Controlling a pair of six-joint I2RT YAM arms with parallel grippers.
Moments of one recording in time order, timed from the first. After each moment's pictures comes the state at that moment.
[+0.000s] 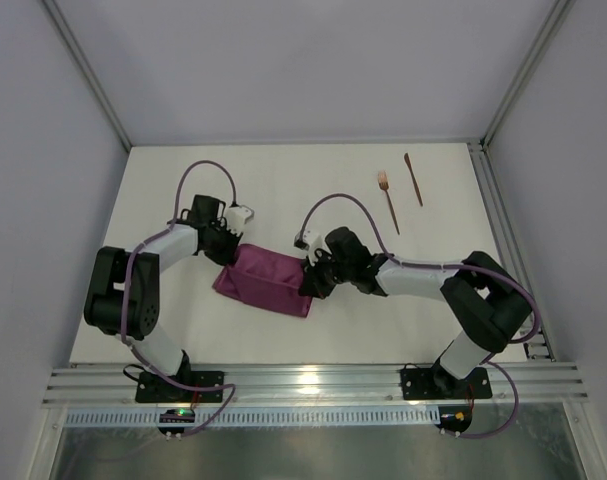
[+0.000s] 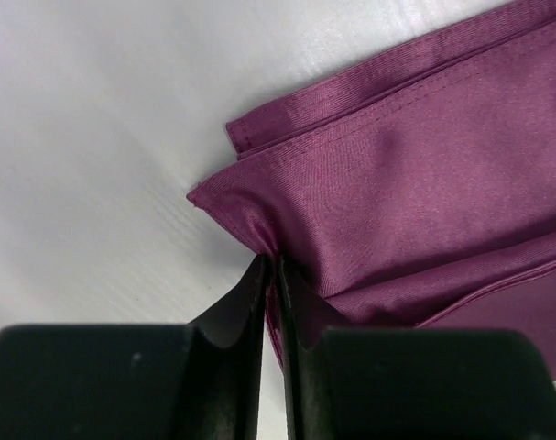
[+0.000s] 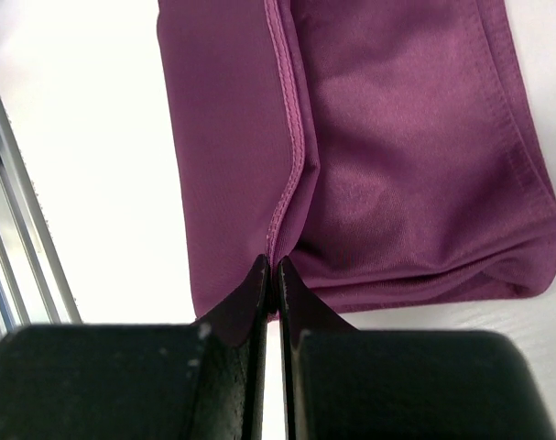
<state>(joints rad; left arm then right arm) -0.19 1.67 0.93 -0.38 0.25 0.39 0.77 1.62 0.77 0.14 -0.46 0.08</state>
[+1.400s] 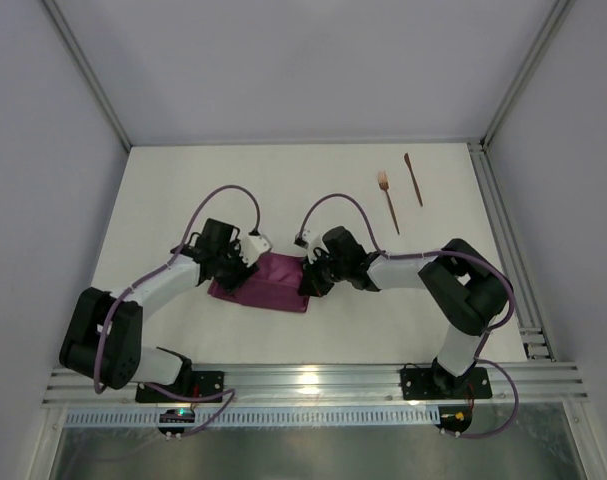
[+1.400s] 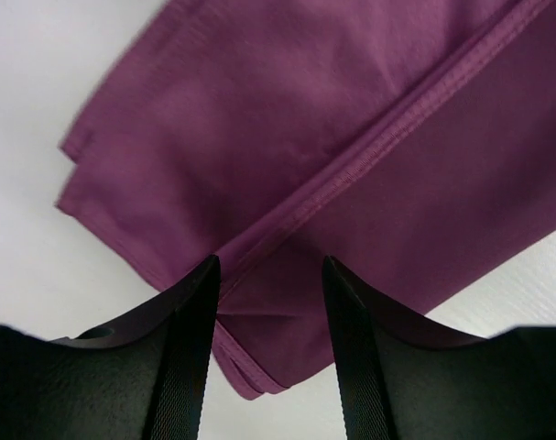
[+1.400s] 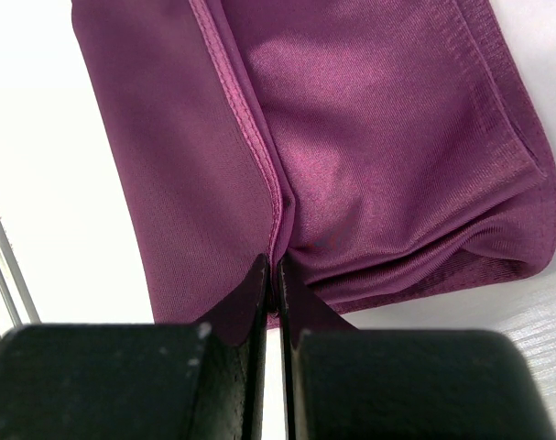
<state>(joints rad) -0.37 1.38 0.74 -0.40 0.17 0.56 0.74 1.76 0.81 0.20 -0.48 0.12</state>
